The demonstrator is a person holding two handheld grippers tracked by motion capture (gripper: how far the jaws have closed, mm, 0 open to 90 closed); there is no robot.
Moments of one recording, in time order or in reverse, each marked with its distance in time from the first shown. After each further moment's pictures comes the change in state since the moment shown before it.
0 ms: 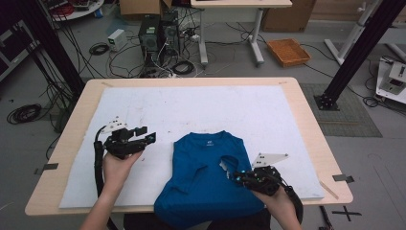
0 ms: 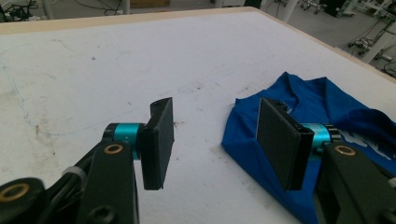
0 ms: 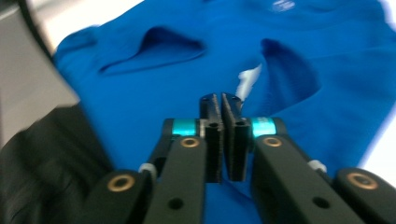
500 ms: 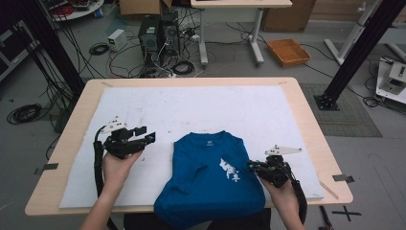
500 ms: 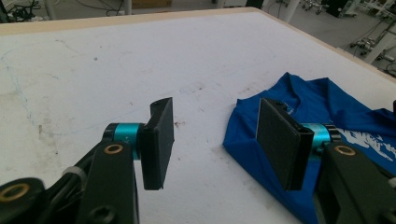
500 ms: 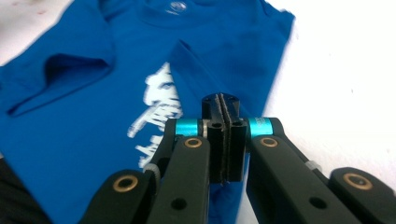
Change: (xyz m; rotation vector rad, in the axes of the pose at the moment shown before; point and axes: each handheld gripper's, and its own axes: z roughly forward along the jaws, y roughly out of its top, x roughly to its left) left arm 0.000 0.000 -0.001 -0.002 0.010 -0.003; right arm -0.036 -0.007 -0.011 -0.053 -0.199 0.222
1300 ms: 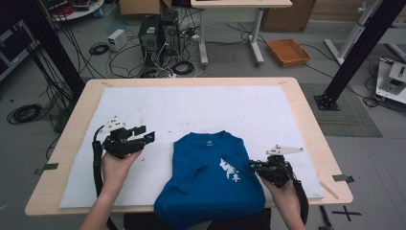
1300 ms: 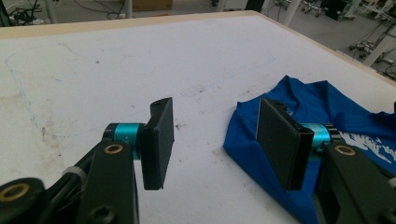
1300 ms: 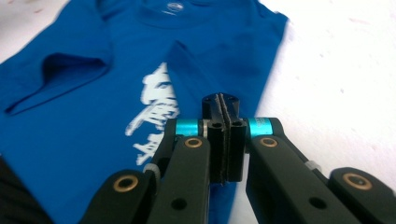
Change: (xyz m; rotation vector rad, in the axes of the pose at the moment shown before) left arm 0.001 0.001 -0.002 -0.011 0.002 0.000; right arm 0.000 0.001 -0.004 0.004 -0.011 -0.010
